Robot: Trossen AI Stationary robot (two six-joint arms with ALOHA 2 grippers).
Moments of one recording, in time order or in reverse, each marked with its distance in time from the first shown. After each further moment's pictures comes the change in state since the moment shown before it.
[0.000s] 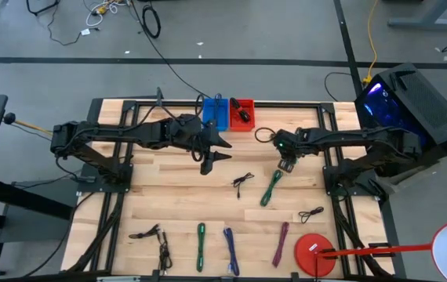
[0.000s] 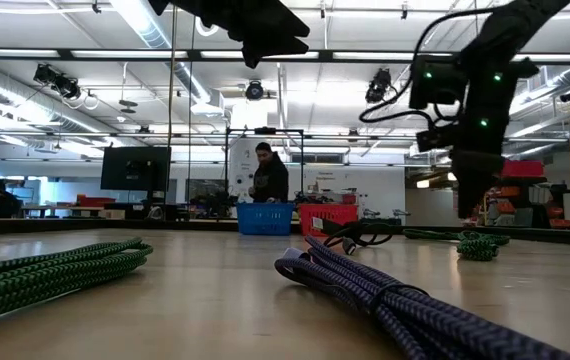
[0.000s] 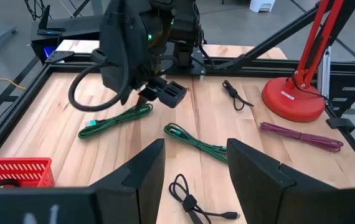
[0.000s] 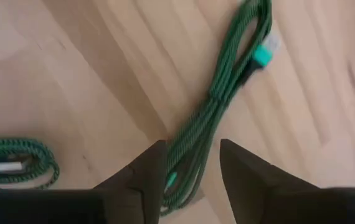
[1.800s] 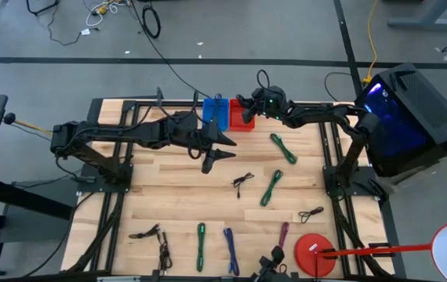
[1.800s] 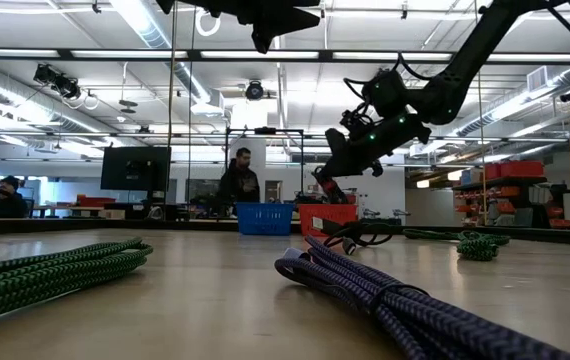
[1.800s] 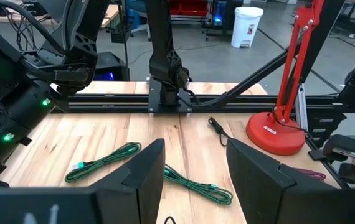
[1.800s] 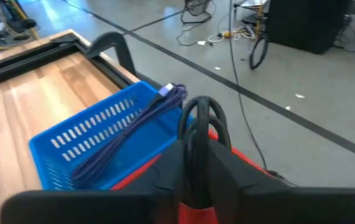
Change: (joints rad) left arm 0.005 0.000 0.000 0.150 0.063 -0.016; right arm -0.353 0.466 0.227 1.197 -0.281 -0.049
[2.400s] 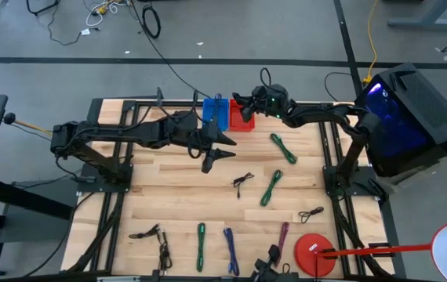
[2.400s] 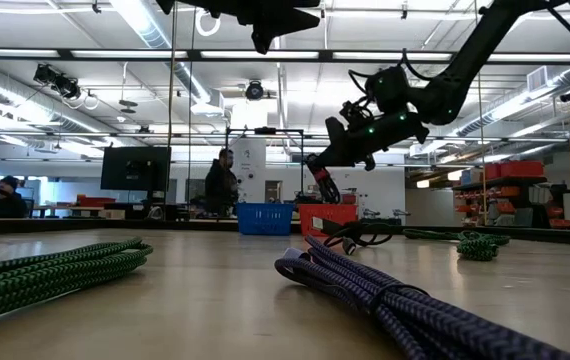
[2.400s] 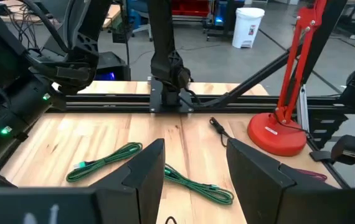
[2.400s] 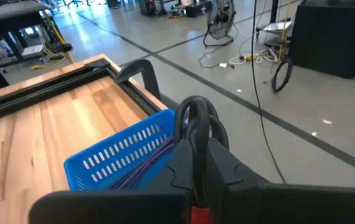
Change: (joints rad) left arm 0.002 0.000 0.000 0.000 0.000 -0.002; right arm -0.008 0.000 0.000 0.105 -0.104 -0.002
